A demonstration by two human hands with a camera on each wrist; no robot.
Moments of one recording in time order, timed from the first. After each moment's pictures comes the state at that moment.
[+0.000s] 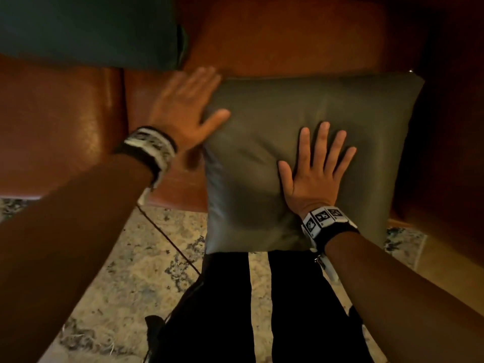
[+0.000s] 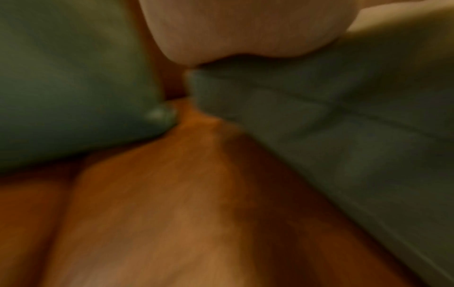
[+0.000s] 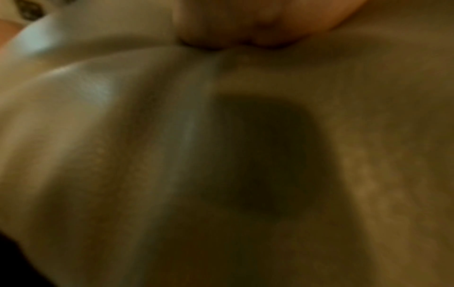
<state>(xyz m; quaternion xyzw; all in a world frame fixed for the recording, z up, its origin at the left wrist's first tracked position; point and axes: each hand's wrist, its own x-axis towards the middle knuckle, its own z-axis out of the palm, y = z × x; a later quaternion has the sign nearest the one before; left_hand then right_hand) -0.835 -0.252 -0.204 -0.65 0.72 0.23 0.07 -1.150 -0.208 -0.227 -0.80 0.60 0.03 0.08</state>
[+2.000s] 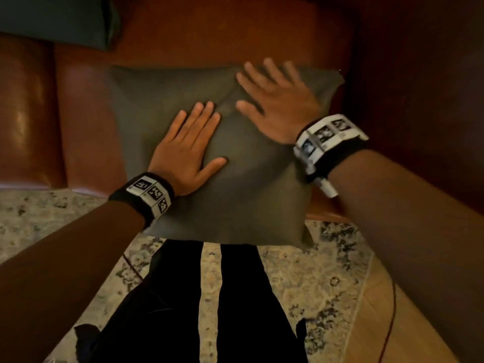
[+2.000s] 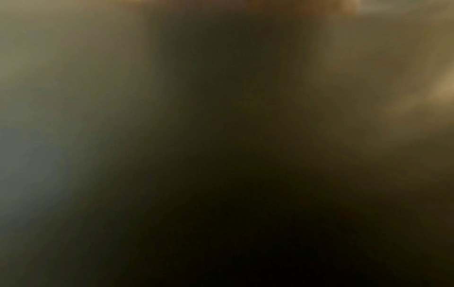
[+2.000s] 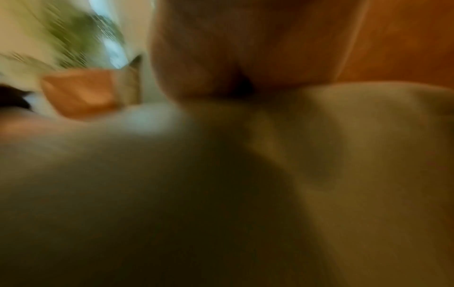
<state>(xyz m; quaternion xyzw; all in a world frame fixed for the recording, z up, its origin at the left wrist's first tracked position) -1.004 -0.192 -0.209 -0.64 0.74 0.20 -0.01 -1.188 -0.370 -0.172 -0.88 0.35 0.24 0.20</state>
